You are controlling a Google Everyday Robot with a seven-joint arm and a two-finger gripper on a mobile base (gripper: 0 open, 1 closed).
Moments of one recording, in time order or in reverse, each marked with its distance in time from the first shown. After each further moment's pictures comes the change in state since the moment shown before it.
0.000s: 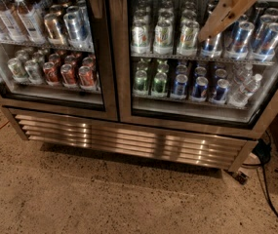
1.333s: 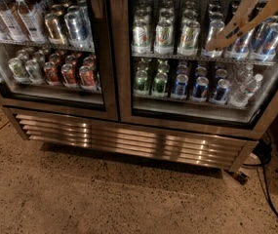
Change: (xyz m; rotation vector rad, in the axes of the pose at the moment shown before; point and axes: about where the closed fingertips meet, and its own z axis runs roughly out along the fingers) arm 0.031 0.020 0.002 0.120 -0.079 0.100
